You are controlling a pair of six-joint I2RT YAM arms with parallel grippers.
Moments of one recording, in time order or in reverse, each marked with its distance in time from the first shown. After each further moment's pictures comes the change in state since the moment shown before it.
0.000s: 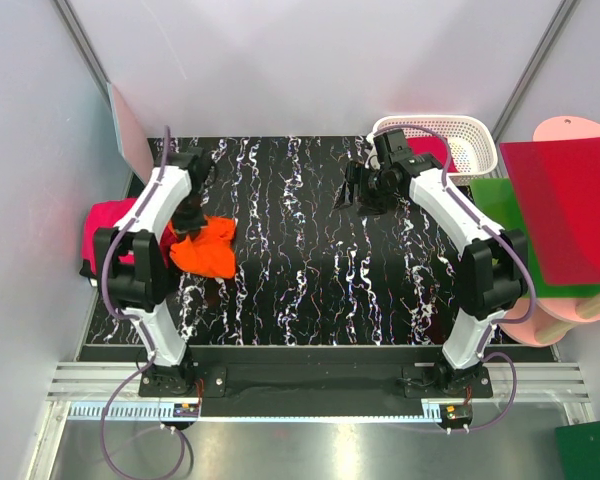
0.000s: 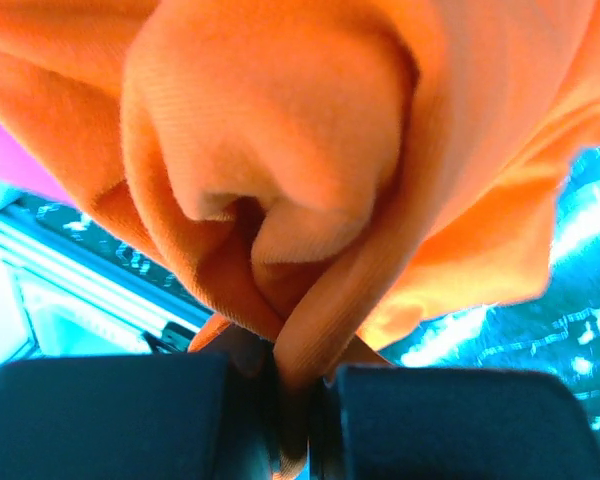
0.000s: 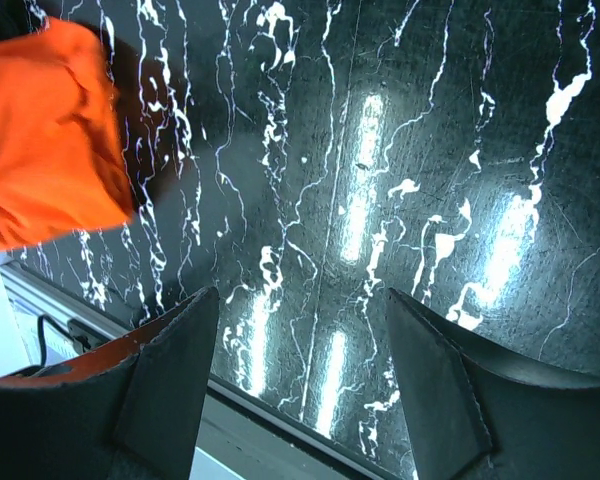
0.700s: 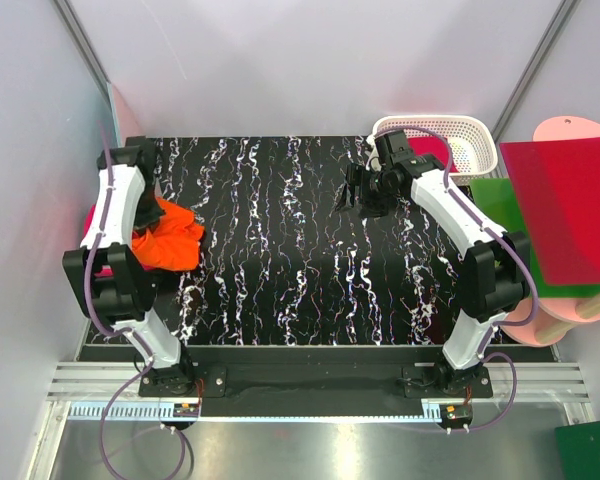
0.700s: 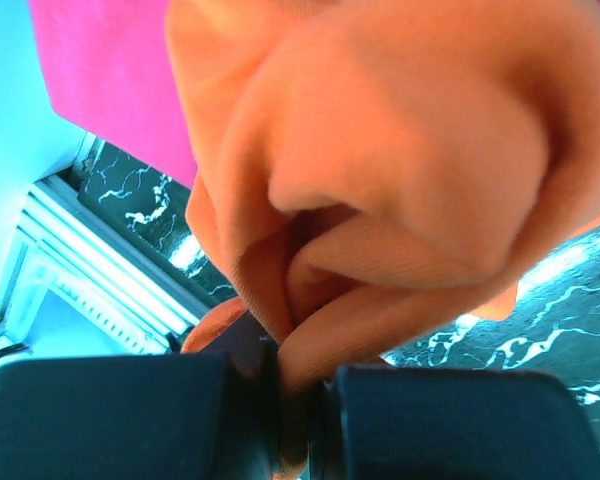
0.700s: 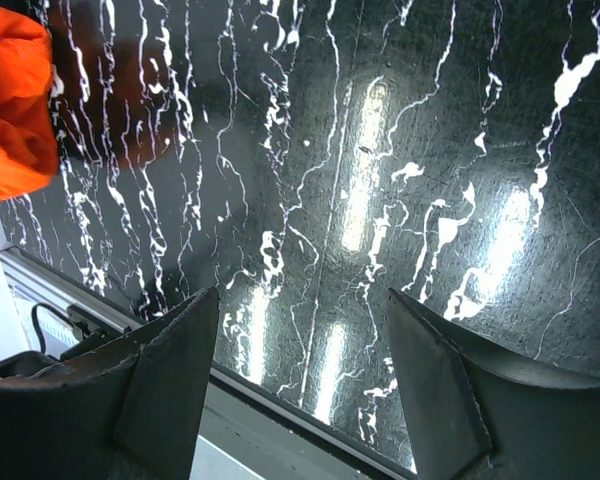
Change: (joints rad) left arm 0.267 -0.109 0.059 -0.026 -0.066 -0.006; right arm 0.000 -0.021 -0.009 -0.026 -0.018 -0.016
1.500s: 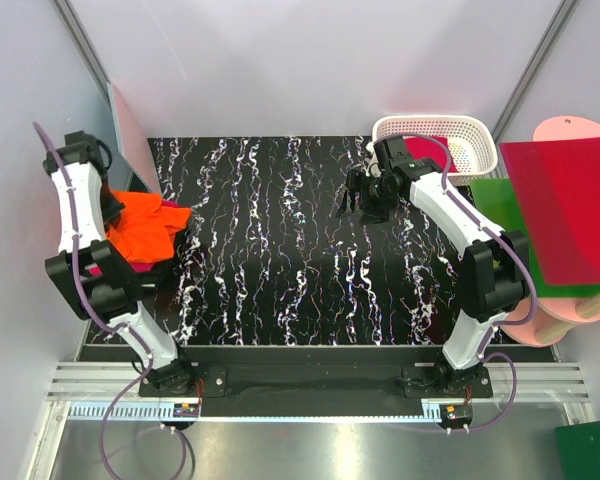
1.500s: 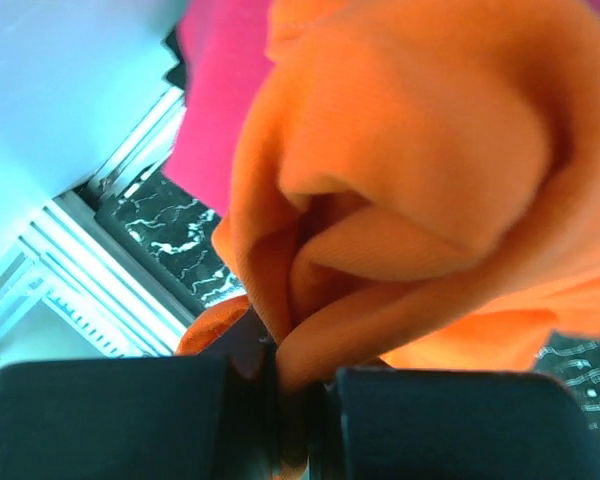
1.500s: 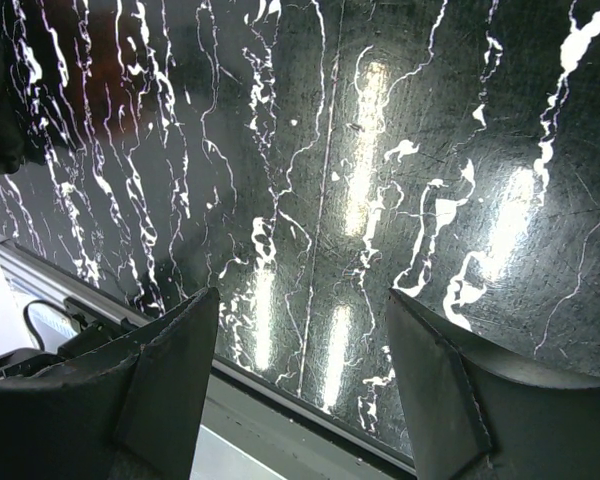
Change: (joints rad) left arm 0.254 0.047 0.165 -0.001 0.080 0.084; right arm 0.000 0.000 -0.045 -0.005 -0.005 0.010
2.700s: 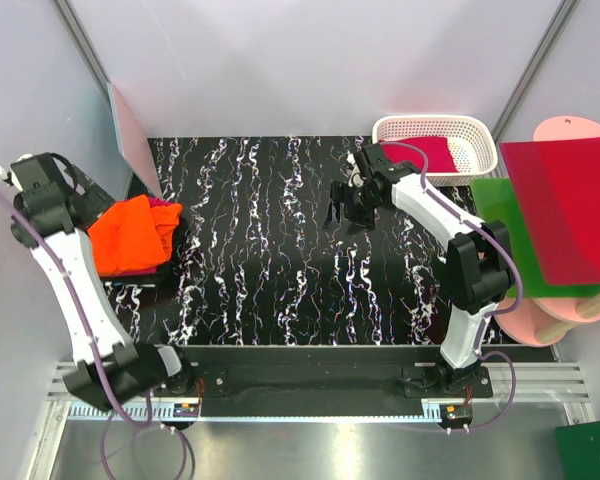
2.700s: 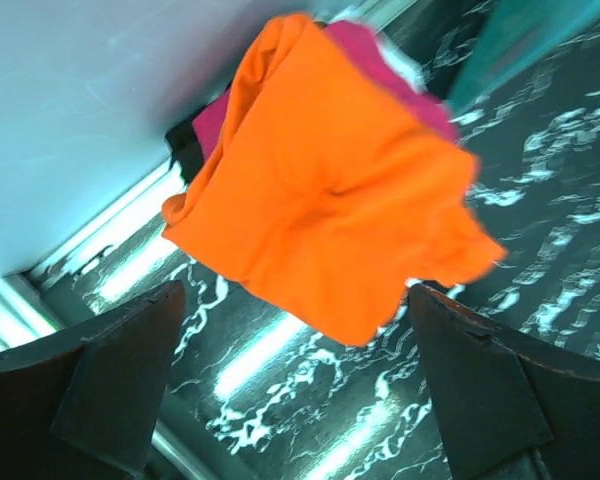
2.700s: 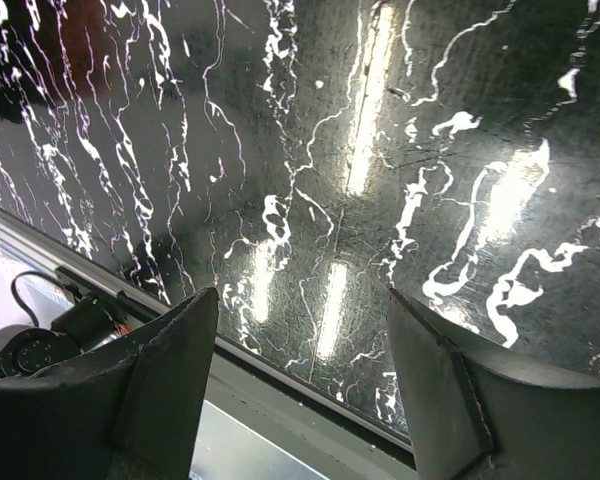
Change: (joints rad) left arm 0.134 -0.504 -0.249 0.293 0.185 0.042; right arm 0.075 0.081 0.022 -0.024 -0.023 0.018
